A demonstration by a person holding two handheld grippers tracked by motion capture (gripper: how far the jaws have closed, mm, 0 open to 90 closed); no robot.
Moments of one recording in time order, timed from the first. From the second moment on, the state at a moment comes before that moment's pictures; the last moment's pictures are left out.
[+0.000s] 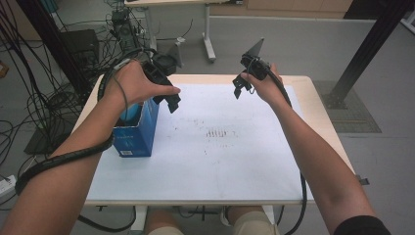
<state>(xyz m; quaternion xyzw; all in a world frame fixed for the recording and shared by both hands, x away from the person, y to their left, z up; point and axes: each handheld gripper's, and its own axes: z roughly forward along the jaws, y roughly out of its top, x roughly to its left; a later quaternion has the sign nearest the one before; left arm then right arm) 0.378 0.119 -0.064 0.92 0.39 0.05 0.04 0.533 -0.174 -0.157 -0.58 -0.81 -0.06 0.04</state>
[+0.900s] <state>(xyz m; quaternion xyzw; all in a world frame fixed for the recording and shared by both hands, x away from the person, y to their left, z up) 0.349 0.056 -0.069 0.98 0.17 0.07 0.03 0.540 -0.183 -0.153 -0.58 -0.81 -0.06 0.06</state>
